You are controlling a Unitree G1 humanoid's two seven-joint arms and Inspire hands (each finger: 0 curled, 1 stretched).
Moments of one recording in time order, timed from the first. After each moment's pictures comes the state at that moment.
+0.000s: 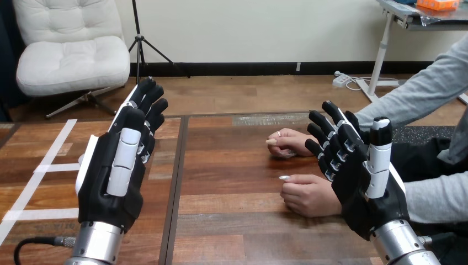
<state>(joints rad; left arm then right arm) 0.15 0.06 0.09 -0.18 -0.28 -0.19 -0.28 0.11 -0.12 -0.08 -0.15 0.39 0.06 0.34</state>
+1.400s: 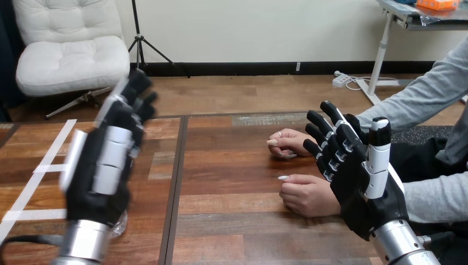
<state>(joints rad) 0.14 0.08 0.14 -0.18 -0.29 -0.25 -0.28 0.11 -0.12 -0.08 -0.15 0.39 0.07 0.35</state>
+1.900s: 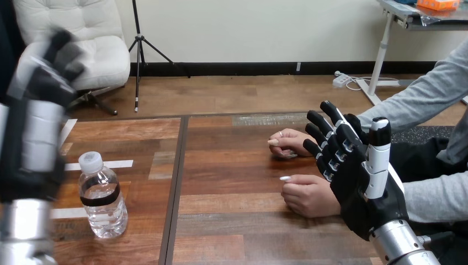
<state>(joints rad) 0.04 0.16 0.31 -0.17 -0.30 -0.36 -0.22 0.11 -0.12 -0.08 -0.15 0.39 0.07 0.35</state>
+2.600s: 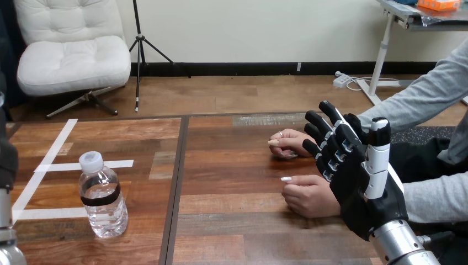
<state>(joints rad) -0.01 0.24 0.42 -0.11 -0.26 -0.38 -0.15 0.11 -0.12 -0.08 -0.15 0.39 0.07 0.35</state>
